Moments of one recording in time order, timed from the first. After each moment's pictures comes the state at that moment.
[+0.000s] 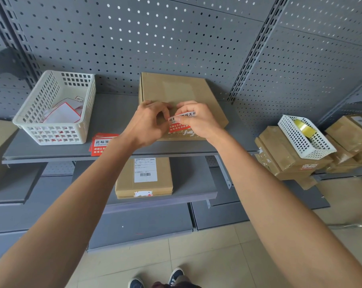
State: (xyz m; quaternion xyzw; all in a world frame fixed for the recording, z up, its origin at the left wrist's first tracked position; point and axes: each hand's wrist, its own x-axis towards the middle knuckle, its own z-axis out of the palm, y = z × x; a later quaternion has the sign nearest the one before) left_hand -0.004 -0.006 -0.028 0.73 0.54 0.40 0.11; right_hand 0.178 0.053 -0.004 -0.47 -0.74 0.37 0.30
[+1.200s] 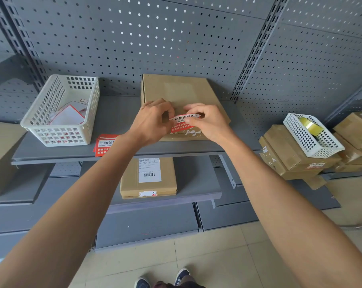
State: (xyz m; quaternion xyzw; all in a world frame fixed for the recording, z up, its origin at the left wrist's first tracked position) left_hand 0.007 -0.008 -0.014 0.73 0.58 0.34 0.08; right_hand 0.204 0.053 -0.006 -0.45 -0.75 0.36 0.32
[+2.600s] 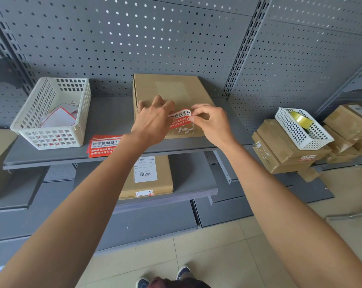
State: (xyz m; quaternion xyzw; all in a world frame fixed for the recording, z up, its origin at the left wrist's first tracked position) left_hand 0.030 0.004 -0.017 0.74 0.64 0.21 0.01; right_hand 0.233 0.040 -0.015 -0.49 -0.75 0.25 0.38
